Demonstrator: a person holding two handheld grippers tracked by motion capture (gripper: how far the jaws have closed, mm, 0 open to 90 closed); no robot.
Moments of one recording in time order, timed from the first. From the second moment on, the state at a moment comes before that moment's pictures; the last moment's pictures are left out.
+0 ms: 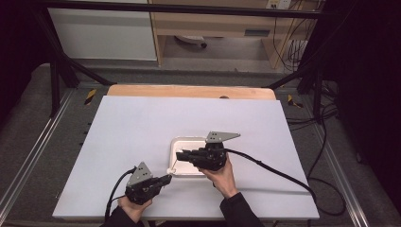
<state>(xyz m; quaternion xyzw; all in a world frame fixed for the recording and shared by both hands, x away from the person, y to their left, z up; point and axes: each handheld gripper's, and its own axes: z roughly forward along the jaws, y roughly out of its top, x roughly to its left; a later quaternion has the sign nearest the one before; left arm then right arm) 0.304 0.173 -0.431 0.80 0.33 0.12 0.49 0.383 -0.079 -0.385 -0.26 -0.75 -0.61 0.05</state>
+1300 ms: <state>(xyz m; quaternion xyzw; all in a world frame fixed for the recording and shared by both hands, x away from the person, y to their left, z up) 0.306 0.172 -0.432 0.81 0.33 0.12 0.48 0.381 -0.075 -0.394 -0.25 -0.75 -0.61 0.07</state>
